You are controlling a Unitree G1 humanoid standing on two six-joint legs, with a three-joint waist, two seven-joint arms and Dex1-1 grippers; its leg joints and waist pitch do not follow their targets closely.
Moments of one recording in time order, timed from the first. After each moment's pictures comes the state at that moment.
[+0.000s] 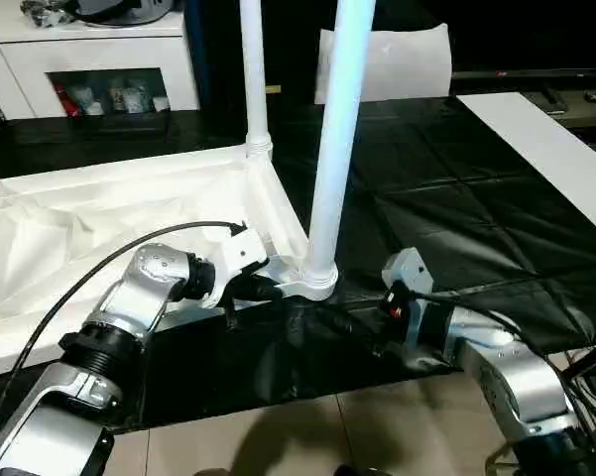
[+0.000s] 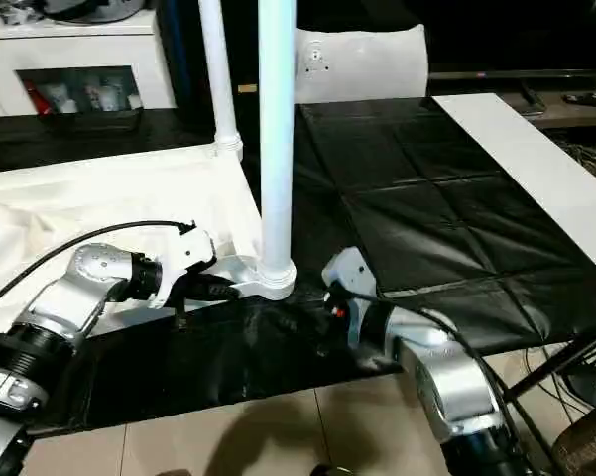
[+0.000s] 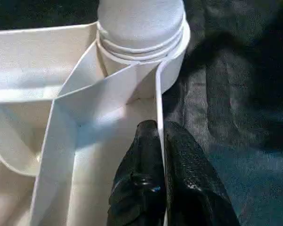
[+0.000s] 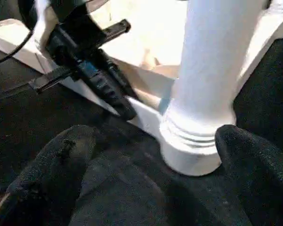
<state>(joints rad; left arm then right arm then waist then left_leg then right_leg) -0.59 0.45 -0.32 0.54 0.03 0.13 -1.15 -0.21 -0.33 0.16 0.03 0.23 0.32 0.85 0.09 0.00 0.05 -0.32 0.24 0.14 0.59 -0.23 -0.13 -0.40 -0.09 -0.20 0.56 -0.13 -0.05</state>
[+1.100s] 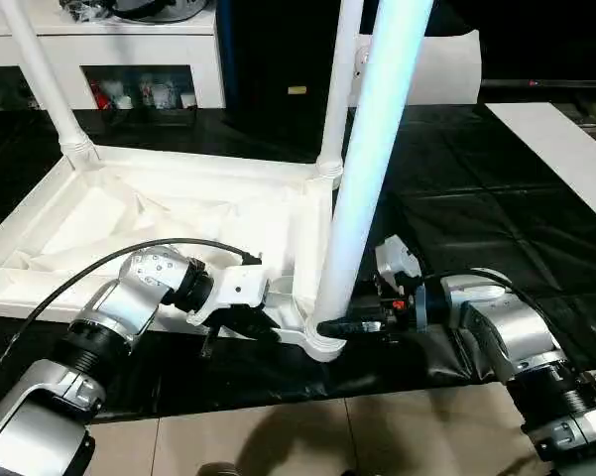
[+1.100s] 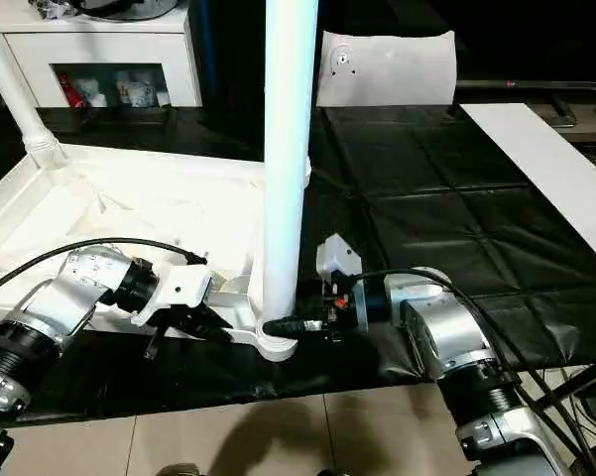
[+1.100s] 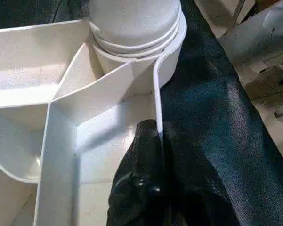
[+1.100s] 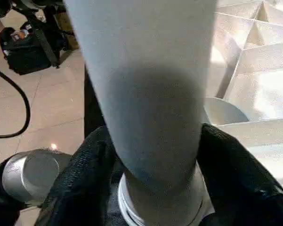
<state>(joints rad) -0.60 0.51 -0.43 0.55 0.04 -0.12 -1.44 -0.44 -0.40 0.26 0.33 0.28 0.21 1.33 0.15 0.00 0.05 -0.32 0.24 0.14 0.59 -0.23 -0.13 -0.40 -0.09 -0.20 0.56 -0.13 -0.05</state>
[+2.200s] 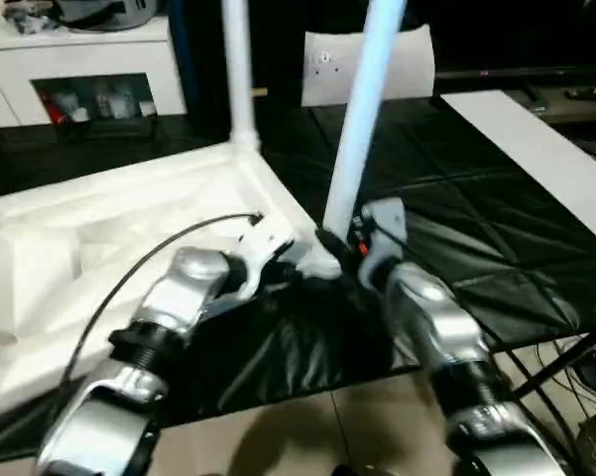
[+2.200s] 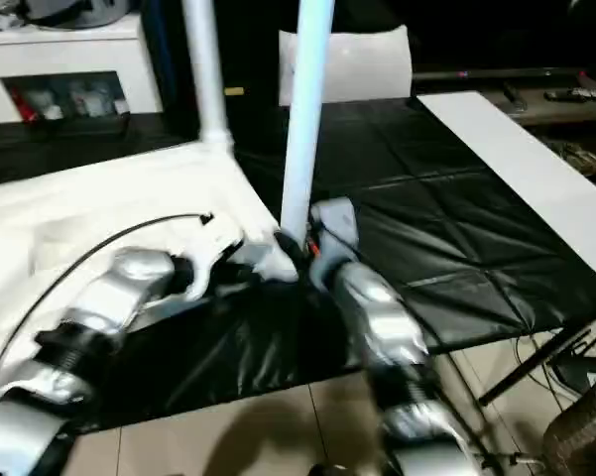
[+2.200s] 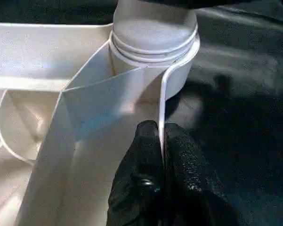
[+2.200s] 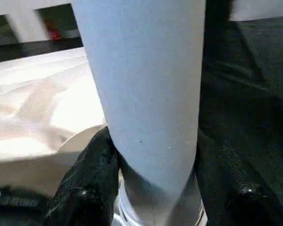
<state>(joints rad) -0.64 0.20 -0.24 0.56 0.07 0.39 -0.75 -0.55 0.03 0.00 0.55 0.15 0.20 0.31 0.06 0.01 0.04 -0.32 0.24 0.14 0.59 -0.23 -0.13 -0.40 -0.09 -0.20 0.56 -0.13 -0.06</state>
